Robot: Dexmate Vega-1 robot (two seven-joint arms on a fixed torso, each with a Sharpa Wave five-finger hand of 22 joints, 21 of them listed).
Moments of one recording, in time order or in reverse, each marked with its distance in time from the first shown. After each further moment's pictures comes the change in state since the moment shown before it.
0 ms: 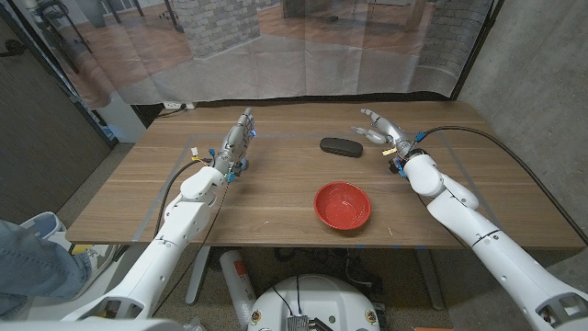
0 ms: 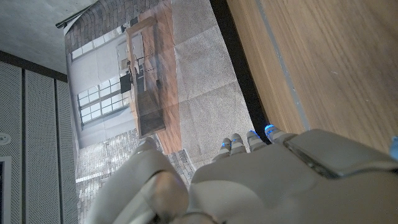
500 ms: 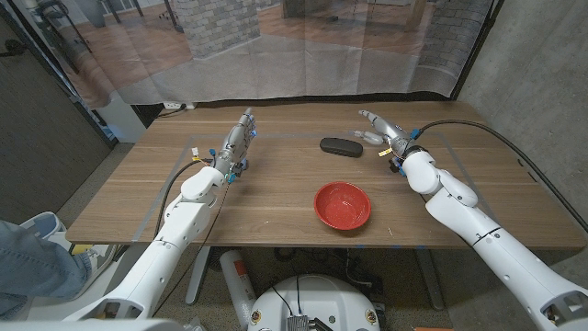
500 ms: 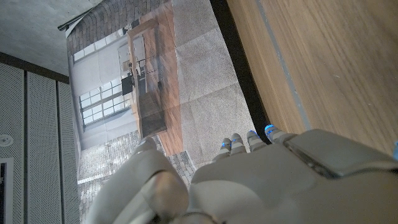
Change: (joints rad) left arm 0.014 0.003 0.004 -0.025 0.004 0.005 0.005; left_hand 0.004 0.004 -0.007 0.001 0.000 0.000 0.000 0.000 0.000 0.000 0.000 0.000 0.000 0.000 0.000 0.000 0.000 0.000 0.000 0.000 0.000; right arm 0.008 -0.032 -0.034 -0.065 -0.165 -0.165 0.061; right_hand 0.030 -0.022 0.003 -0.005 0.000 -0.007 0.030 0.005 0.000 0.004 0.004 0.000 0.005 0.000 0.000 0.000 0.000 0.005 0.012 -0.007 0.000
